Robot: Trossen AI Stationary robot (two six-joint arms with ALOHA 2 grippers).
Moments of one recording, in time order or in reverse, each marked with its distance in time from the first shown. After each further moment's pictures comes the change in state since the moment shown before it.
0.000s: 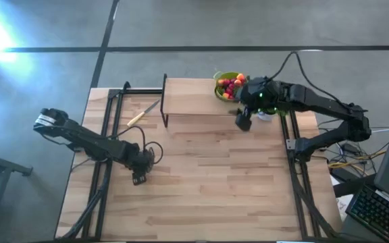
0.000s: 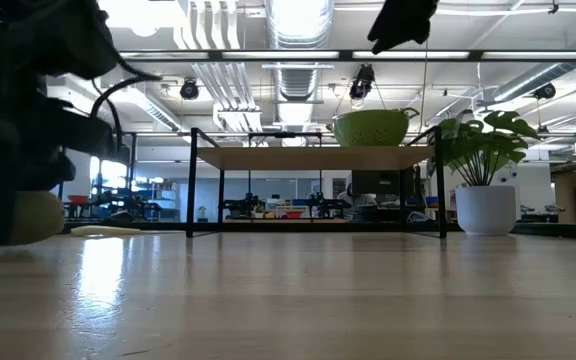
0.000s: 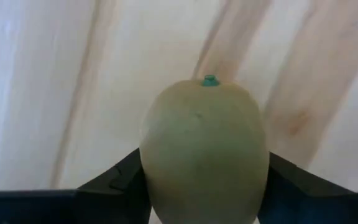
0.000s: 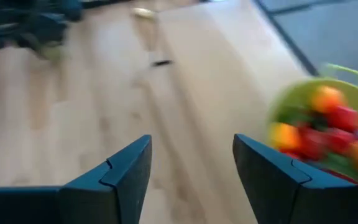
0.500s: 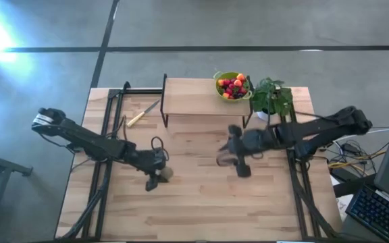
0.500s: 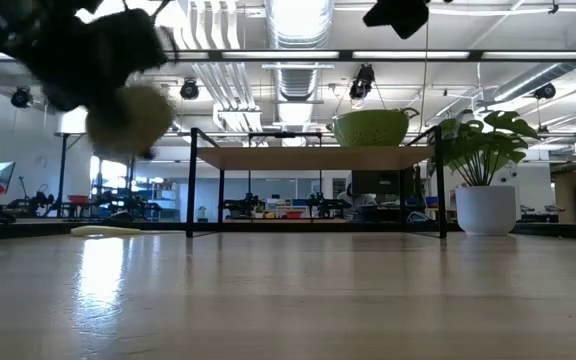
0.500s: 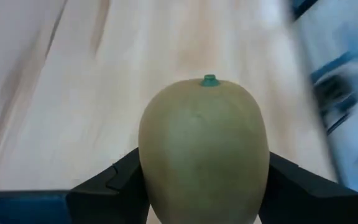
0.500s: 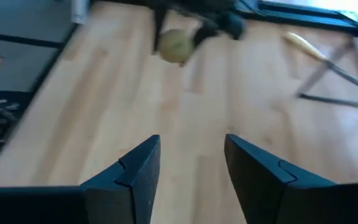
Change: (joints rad) left arm 0.000 -0.045 -0.002 0.666 0.052 0.146; right arm 0.457 -0.001 -0.328 0.429 -0.021 -0.024
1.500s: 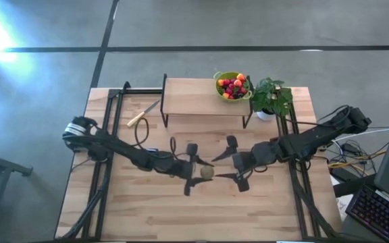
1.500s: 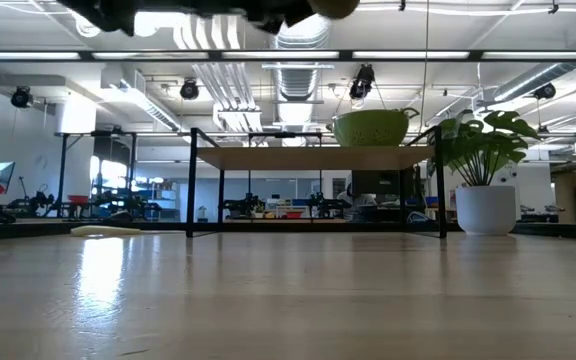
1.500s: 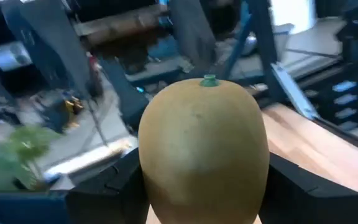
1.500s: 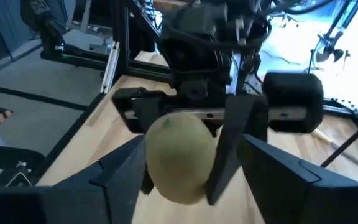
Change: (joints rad) left arm 0.003 0.466 0.352 0.791 -0.222 0.844; right arm 0.152 0.007 -0.111 0.429 0.109 -0.055
